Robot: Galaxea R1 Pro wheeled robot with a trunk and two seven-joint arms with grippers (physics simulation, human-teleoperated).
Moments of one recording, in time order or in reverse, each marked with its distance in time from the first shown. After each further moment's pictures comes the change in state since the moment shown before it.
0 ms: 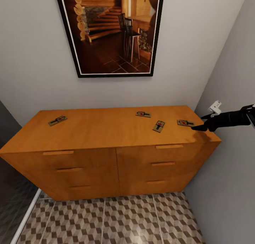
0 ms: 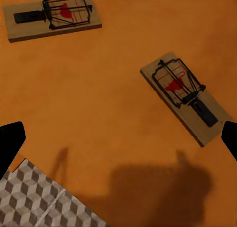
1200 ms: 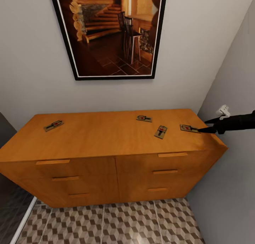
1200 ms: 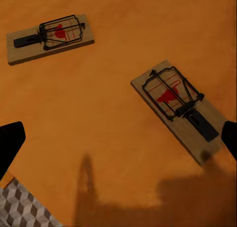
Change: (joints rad) left arm 0.000 0.000 -0.002 0.003 0.000 0.000 0.000; right arm 0.000 -0.013 -0.113 0.159 -0.009 -0.078 0.191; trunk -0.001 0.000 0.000
